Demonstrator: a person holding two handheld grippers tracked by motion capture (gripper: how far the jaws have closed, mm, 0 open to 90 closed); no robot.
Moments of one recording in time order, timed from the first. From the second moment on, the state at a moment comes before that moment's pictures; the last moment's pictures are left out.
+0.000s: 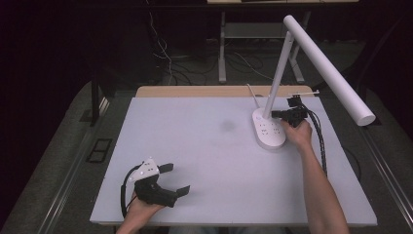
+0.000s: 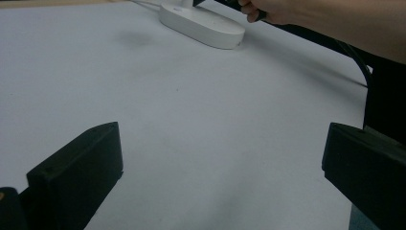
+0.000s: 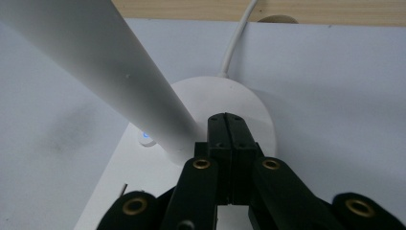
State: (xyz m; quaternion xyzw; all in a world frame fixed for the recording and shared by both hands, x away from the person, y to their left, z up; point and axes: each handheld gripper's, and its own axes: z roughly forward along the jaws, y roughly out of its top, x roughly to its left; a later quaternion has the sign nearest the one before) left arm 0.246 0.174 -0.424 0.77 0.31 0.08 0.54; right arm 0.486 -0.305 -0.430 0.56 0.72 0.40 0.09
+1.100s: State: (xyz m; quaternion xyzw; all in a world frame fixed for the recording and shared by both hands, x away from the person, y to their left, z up) left arm 0.247 0.174 -0.425 0.77 0.32 0.08 0.54; right arm 0.486 -0.312 -0.429 0.56 0.73 0.39 0.09
